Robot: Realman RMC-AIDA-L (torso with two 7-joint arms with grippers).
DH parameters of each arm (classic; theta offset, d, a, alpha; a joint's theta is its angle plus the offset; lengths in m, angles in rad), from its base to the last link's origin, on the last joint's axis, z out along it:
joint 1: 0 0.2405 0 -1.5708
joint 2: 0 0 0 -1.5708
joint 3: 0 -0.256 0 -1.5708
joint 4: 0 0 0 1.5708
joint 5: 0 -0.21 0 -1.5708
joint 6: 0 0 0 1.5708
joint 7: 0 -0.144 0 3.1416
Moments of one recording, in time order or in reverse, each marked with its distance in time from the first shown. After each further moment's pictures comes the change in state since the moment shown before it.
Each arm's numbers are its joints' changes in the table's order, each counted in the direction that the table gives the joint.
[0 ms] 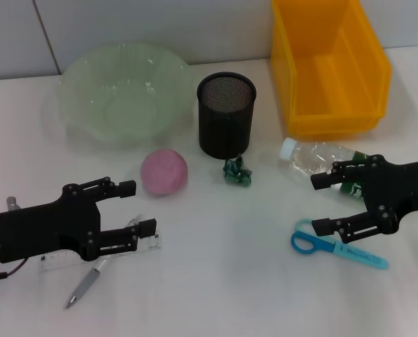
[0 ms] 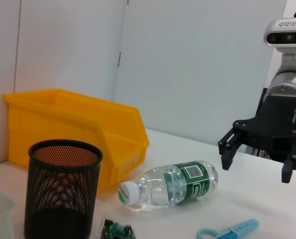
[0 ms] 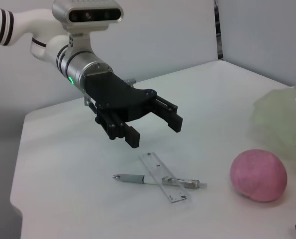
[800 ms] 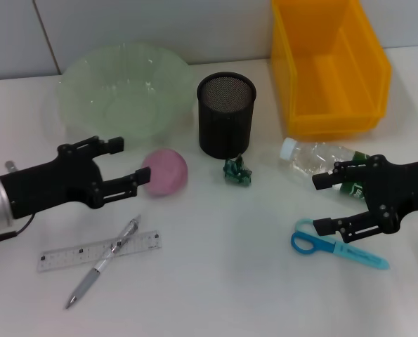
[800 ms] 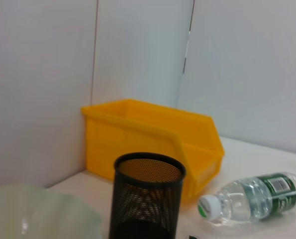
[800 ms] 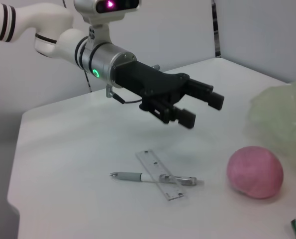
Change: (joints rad) left arm -0.064 -0.039 0.066 0.002 -0.005 0.195 -0.008; right arm 0.001 -0.003 -0.001 0.000 0.004 -0.006 -0.007
